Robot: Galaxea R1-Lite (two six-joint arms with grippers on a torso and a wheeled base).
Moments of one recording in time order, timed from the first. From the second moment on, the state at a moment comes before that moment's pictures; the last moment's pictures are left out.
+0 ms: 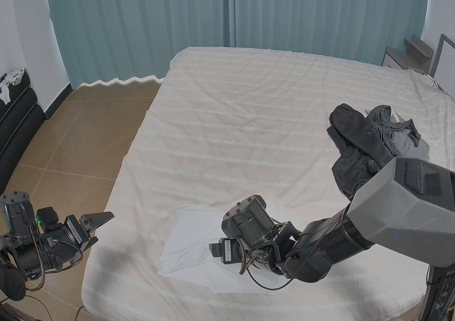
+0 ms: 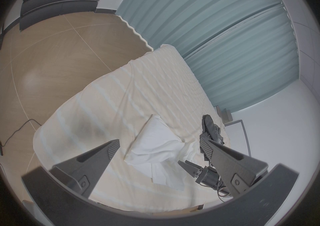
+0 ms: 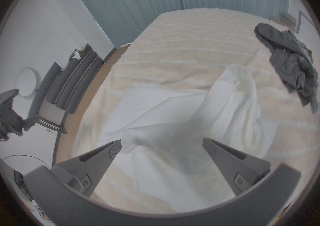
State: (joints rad) left arm -0.03 1.39 -0.11 -0.81 -0.32 -0.81; right arm 0.90 2.23 -1.08 -0.34 -0.29 0.61
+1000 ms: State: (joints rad) left arm -0.03 1.40 -0.10 -0.82 -0.32 -0.81; right arm 0.85 2.33 -1.14 -0.32 -0.44 0.51
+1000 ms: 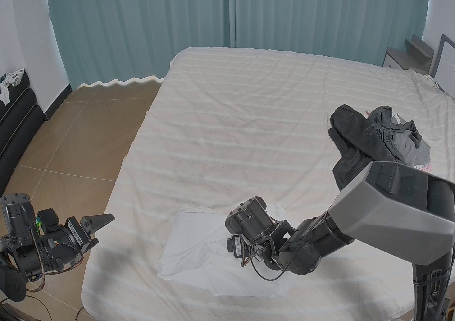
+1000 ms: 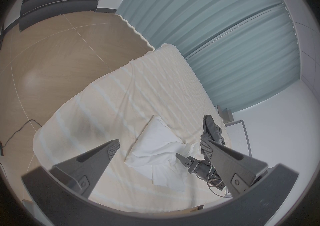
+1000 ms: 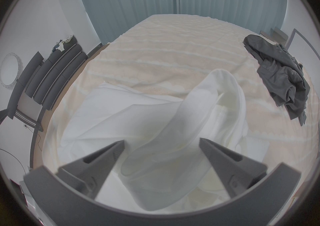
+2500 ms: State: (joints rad) left arm -0.03 1.41 -0.09 -0.82 -0.32 -0.81; right arm 0.67 2.08 -0.63 -0.51 -0.18 0.52
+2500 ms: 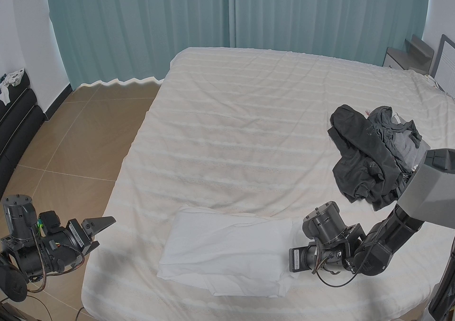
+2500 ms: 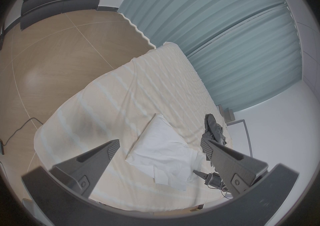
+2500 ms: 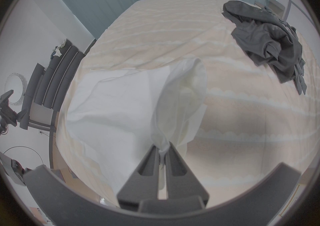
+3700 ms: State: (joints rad) left arm -0.03 1.43 -0.09 -0.82 -0.32 -0.81; right arm 0.55 2.11 -0.34 -0.95 -0.10 0.50
